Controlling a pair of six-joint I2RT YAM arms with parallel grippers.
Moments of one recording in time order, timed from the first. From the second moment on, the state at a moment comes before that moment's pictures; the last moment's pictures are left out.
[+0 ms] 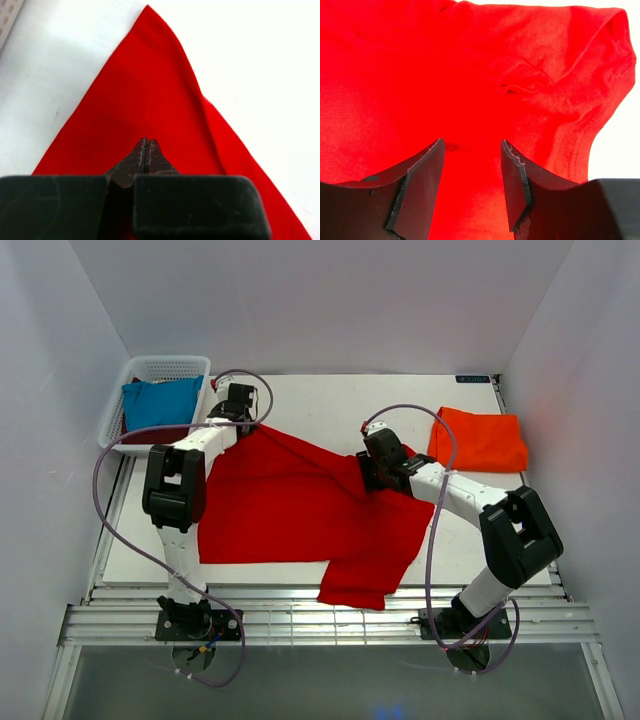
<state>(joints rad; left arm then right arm) -0.22 2.03 1.48 -0.25 -0.41 -0.52 0.62 1.59 1.03 -0.31 0.23 0.17</state>
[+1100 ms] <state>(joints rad) -0.10 2.36 1.87 -0.21 -0.20 -0.49 0.61 1.65 0.97 -0.23 0.15 0.26</state>
